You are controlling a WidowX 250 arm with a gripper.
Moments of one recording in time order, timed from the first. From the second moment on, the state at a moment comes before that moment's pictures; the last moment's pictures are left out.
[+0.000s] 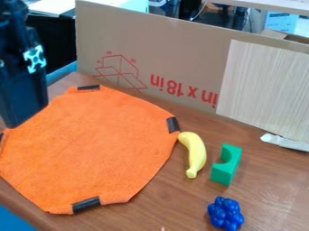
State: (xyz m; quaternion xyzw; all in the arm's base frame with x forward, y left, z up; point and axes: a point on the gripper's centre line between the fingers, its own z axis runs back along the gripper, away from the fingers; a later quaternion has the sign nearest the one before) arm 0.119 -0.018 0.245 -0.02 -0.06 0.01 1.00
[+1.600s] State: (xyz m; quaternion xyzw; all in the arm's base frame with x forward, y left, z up) arm 0.165 0.044 0.046 0.07 -0.12 -0.39 0.91
